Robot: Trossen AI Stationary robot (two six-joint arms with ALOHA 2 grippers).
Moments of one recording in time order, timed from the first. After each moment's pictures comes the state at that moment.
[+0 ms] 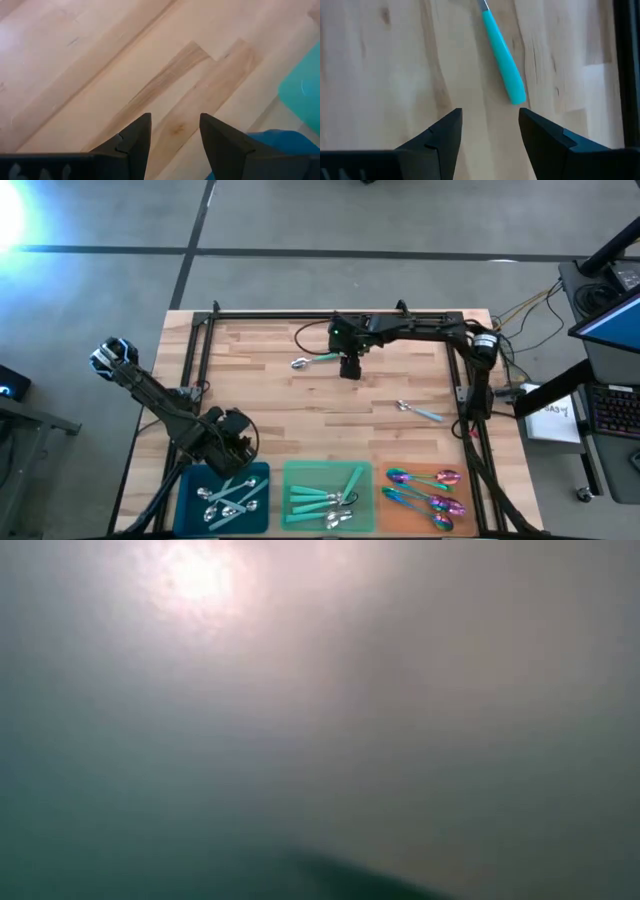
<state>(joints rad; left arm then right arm) -0.71 1.34 0.90 -1.01 -0.46 -1.48 -0.37 1.90 1.50 -0.77 0.02 -0.27</state>
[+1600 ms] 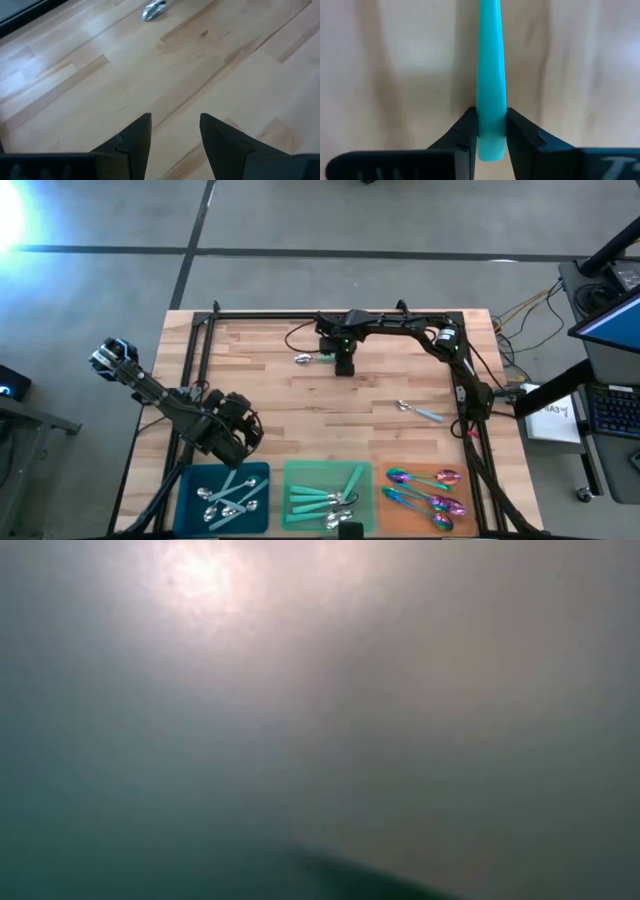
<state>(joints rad) -0.62 1.34 0.90 -1.10 -0.75 -1.48 -0.44 2.22 1.75 -0.91 -0.03 -0.42</state>
